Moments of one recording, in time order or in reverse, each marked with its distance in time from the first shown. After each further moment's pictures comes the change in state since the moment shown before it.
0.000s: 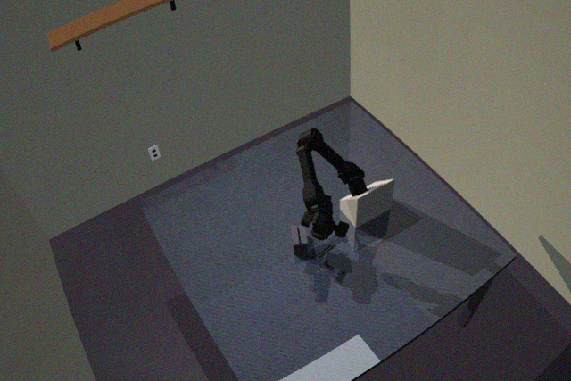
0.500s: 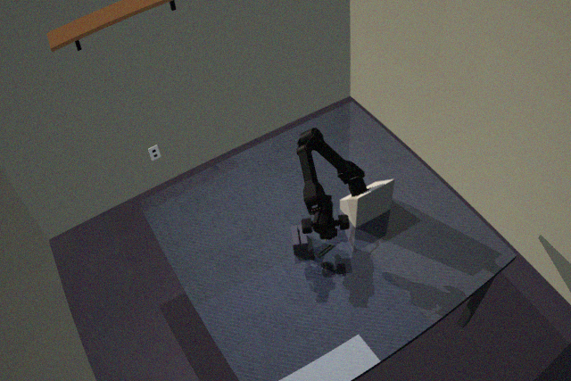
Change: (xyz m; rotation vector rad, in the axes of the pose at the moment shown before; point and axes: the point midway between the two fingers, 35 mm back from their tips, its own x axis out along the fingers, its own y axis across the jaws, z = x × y) arm 0.000 0.001 -0.002 -0.485 0.000 0.000
